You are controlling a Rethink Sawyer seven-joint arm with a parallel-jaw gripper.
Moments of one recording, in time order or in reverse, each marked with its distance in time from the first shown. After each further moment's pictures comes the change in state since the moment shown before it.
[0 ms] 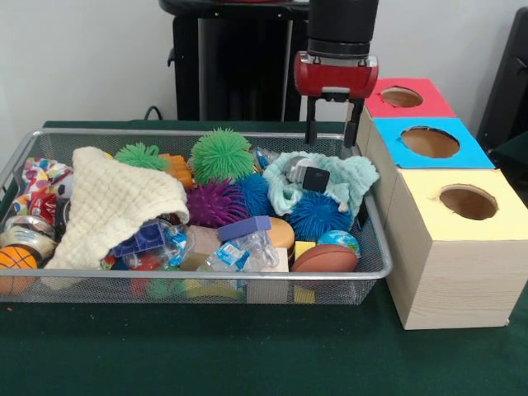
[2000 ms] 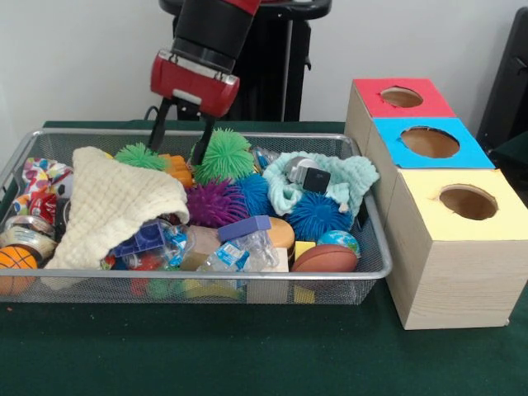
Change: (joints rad) arm -0.024 0.151 -0.317 -0.127 0.018 -0.257 0.000
